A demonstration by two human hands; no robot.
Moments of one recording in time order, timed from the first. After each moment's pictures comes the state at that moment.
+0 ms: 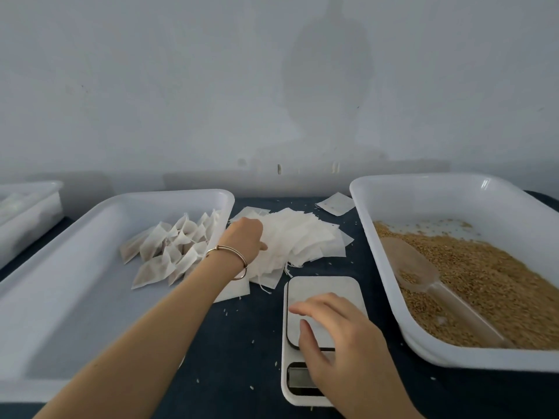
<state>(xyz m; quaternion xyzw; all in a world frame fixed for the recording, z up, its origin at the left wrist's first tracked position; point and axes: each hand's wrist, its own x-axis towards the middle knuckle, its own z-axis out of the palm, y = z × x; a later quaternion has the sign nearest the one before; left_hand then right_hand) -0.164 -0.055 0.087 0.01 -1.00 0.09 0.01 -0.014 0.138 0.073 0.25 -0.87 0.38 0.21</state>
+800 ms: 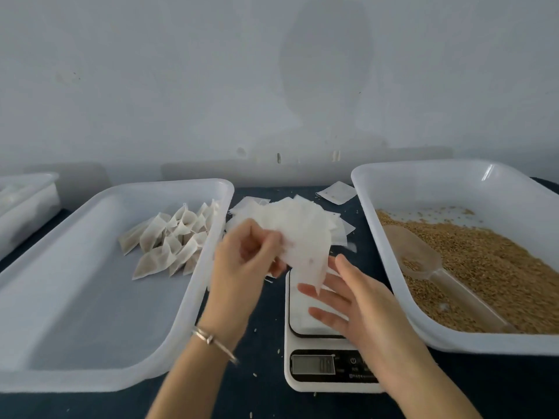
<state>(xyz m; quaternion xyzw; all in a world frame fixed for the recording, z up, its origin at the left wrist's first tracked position) -0.038 -0.009 0.109 0.01 -0.73 -0.66 0.20 -0.034 0.148 0.086 0.00 -0.55 0.81 -0.20</state>
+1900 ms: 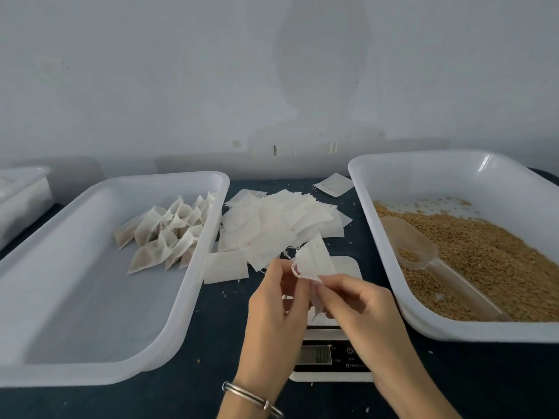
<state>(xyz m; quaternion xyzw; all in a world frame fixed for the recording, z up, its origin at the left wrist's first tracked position) -0.005 0.033 0.068 0.03 -0.81 -0.56 0.17 -0.021 0.150 0.073 0.11 -0.73 0.68 -0.03</state>
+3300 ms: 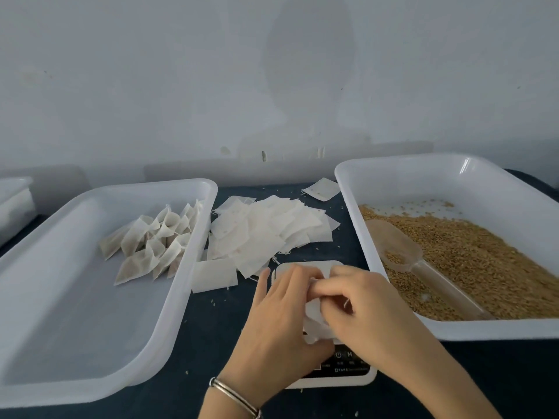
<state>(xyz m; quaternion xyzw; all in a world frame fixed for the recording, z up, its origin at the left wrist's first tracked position) -0.013 0.033 0.066 -0.17 -0.92 -0.32 0.14 -0.028 0.171 0.108 0.24 -0.90 0.35 0.02</state>
